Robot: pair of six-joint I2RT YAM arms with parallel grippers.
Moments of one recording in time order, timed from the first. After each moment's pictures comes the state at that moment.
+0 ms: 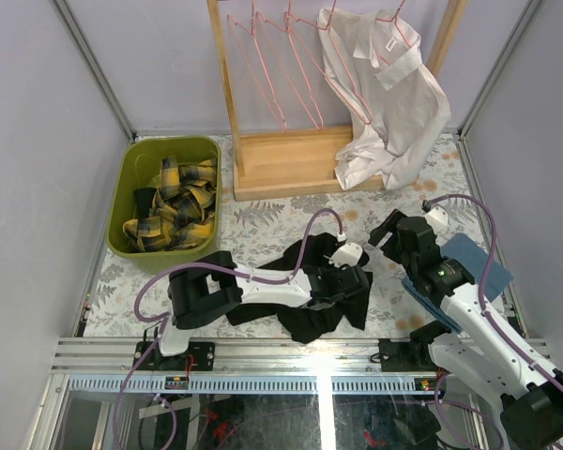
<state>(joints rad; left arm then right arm) -1.24 1.99 1.24 -0.29 -0.54 -0.63 0.44 0.81 0.60 -0.45 0.35 0.84</state>
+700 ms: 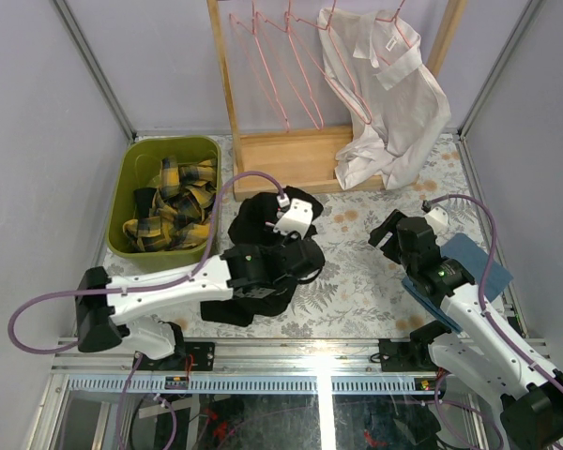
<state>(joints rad) -1.23 1.44 1.22 -0.72 -0.90 -0.59 0.44 0.80 0.60 -0.45 0.35 0.84</state>
